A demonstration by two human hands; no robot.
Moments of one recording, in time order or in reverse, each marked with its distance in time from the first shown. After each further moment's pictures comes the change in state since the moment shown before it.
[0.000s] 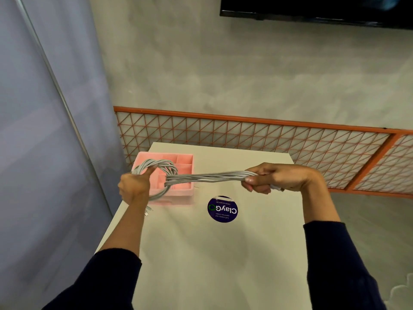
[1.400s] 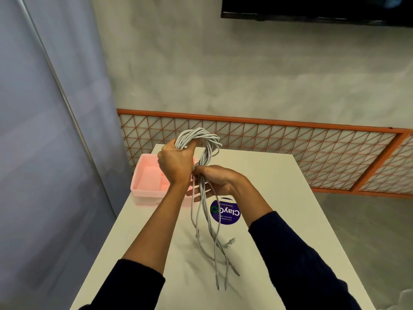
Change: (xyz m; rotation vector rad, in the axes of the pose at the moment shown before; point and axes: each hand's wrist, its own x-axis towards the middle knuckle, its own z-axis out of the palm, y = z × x) left_hand -0.065 0.060 0.046 -0.302 -0.021 0.638; right_hand 0.135 -0.027 0.060 0.681 0.218 0.321
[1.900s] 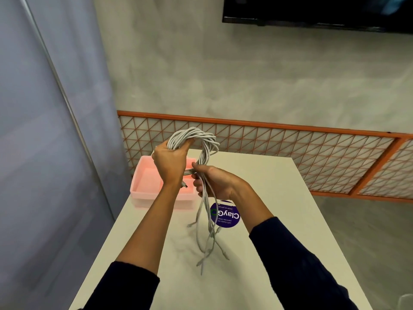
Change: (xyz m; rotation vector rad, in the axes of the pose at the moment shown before) left_hand 0.013 -0.001 -0.006 -0.154 -0.047 -0.054; right_hand -0.004 0.000 -0.001 0.114 0.004 -0.020
